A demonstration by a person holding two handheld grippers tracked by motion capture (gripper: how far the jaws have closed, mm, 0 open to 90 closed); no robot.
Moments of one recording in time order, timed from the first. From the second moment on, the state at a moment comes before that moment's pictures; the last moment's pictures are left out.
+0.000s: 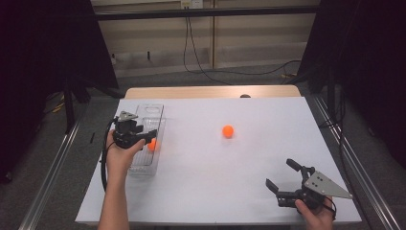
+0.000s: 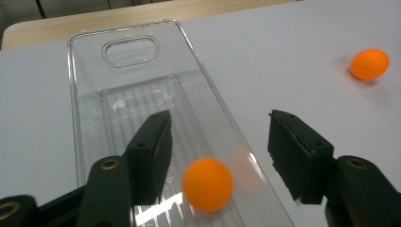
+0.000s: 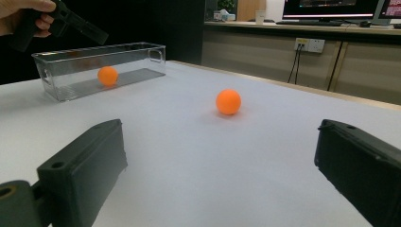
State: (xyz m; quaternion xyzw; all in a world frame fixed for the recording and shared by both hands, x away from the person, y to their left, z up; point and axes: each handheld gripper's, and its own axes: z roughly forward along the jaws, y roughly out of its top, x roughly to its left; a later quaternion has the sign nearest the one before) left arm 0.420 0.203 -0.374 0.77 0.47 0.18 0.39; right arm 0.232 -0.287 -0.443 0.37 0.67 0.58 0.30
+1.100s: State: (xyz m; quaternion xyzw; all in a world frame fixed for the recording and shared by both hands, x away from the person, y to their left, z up) left arm 0.414 0.159 -0.369 0.78 0.43 0.14 0.42; right arm 0.232 -0.286 -0.443 0.36 0.67 0.58 0.30
